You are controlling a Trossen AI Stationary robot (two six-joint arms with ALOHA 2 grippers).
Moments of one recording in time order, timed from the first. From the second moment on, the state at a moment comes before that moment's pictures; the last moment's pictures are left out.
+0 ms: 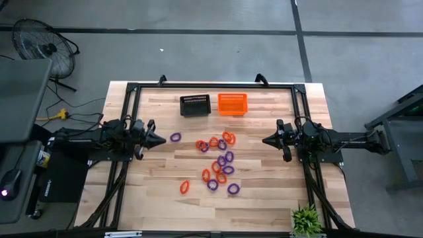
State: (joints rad) left arm 0.03 0.01 0.03 0.07 0.14 -0.40; right arm -0.07 0.18 0.01 0.04 -0.11 0.31
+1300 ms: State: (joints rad) left arm 0.03 0.61 0.65 -0.72 -0.30 -0.48; right arm -0.07 0.18 0.01 0.04 -0.11 0.31
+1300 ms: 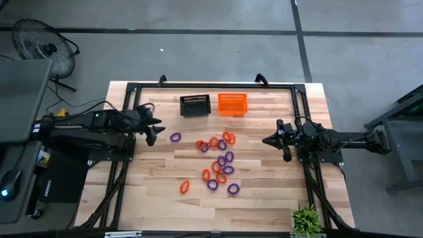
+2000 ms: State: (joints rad) left arm 0.03 1.21 0.66 -0.67 -0.33 -0.44; right arm -0.07 0.18 0.01 0.04 -0.11 0.31
